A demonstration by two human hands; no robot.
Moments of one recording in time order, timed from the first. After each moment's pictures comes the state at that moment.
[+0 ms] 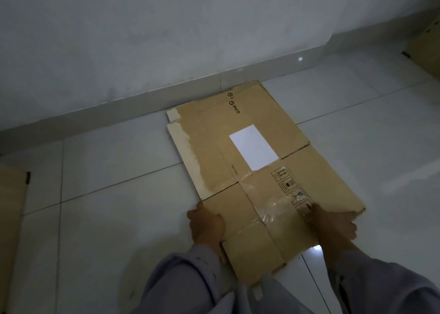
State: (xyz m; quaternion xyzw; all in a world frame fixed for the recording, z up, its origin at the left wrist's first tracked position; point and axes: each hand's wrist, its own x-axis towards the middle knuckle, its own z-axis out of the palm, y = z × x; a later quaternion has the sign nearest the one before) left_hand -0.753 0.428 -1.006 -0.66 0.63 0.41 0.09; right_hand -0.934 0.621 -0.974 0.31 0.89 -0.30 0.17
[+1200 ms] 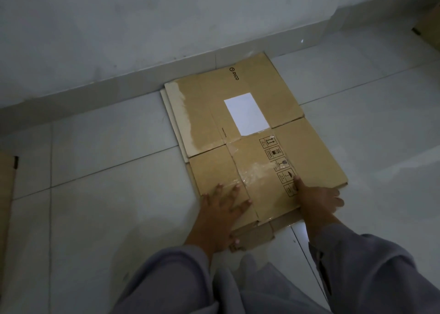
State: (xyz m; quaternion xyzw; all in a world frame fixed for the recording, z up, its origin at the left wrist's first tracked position) left_hand -0.732 0.458 -0.993 -0.09 0.97 0.09 0.20; right_hand -0.937 0.597 -0.988 0.28 0.88 -0.32 0.19
